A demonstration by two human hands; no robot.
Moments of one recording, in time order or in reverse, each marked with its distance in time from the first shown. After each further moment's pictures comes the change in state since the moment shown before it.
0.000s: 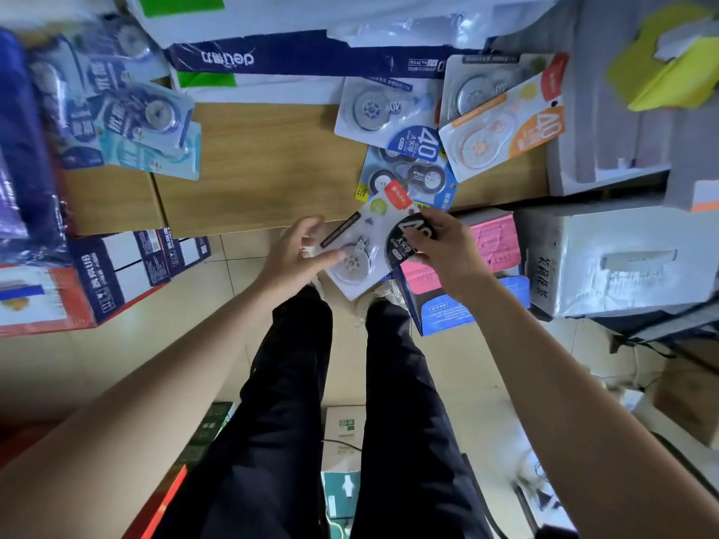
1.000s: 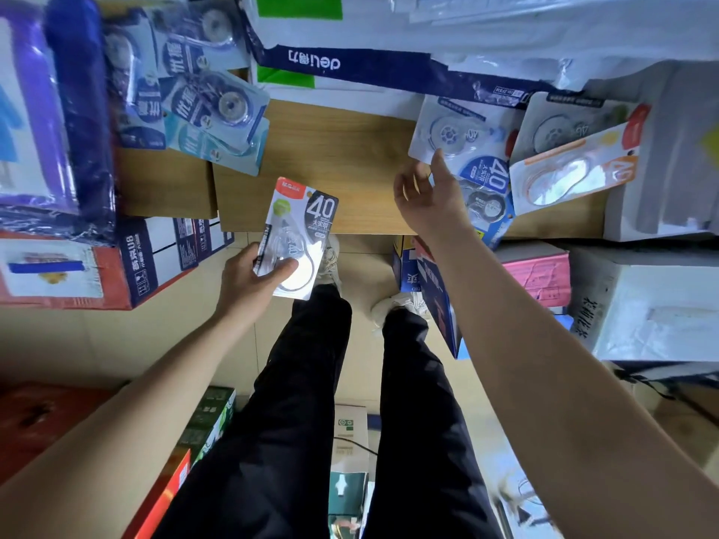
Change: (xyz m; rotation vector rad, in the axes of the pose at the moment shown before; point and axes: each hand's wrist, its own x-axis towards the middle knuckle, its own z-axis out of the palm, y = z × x) left_hand -0.039 -0.066 -0.093 -0.132 0.347 -0.080; right_hand 0.096 -0.053 0.126 0.943 0.133 0.338
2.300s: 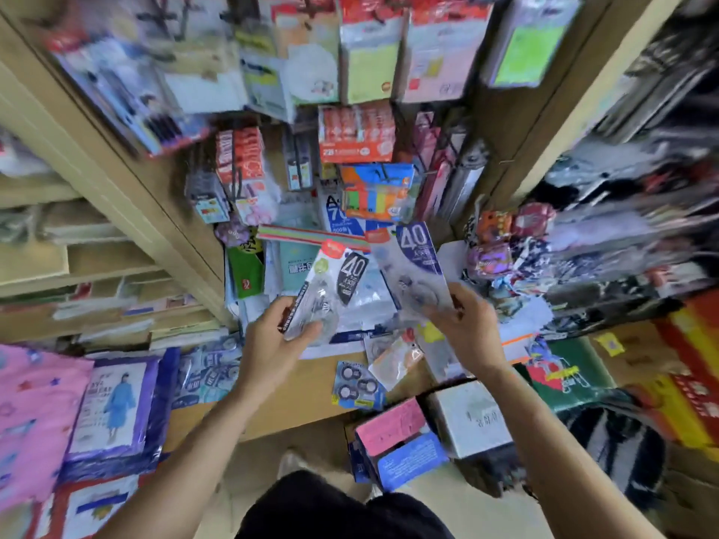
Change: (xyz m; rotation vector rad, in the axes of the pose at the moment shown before) left_hand -0.278 0.377 -0.051 0.006 0.098 0.853; right_hand -0.514 -0.187 -0.050 -1.168 -0.126 -1.455
